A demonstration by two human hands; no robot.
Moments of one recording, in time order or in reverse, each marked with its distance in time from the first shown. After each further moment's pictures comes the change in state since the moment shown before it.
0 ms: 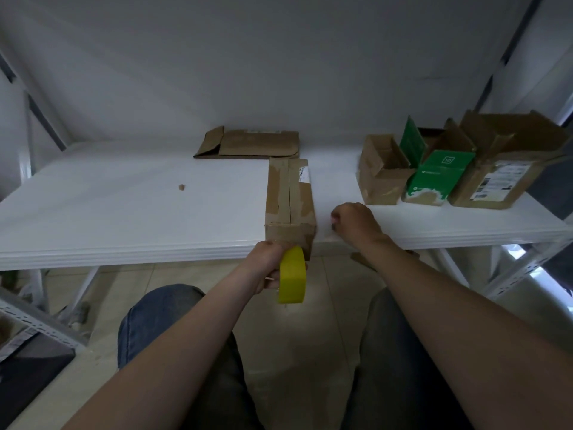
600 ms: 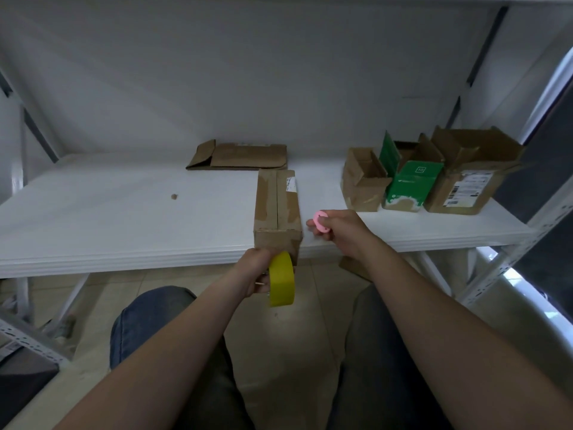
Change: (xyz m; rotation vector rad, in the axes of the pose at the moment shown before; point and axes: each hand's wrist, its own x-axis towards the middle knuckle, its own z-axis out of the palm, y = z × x) left_hand -0.010 -0.004 0.003 -0.038 0.022 -0.005; right_hand -0.041 -0.019 -0.038 1.262 -0.143 0.325
